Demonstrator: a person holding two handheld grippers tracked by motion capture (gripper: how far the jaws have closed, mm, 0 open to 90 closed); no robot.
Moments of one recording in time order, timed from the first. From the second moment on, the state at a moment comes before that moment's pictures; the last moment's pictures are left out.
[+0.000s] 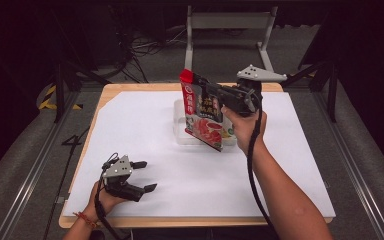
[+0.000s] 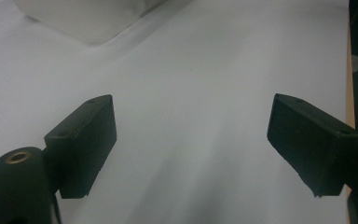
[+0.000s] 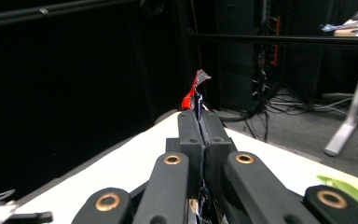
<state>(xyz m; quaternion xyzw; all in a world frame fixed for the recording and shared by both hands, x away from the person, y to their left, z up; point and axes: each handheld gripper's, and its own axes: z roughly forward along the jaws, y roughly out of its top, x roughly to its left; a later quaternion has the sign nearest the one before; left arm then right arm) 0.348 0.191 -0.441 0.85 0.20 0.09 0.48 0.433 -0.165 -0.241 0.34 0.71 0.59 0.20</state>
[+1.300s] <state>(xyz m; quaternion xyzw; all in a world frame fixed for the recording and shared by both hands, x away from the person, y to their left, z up) 0.347 0.194 -0.439 0.84 0.20 0.08 0.50 0.502 -0.099 -0.283 0.36 0.67 0.59 0.25</state>
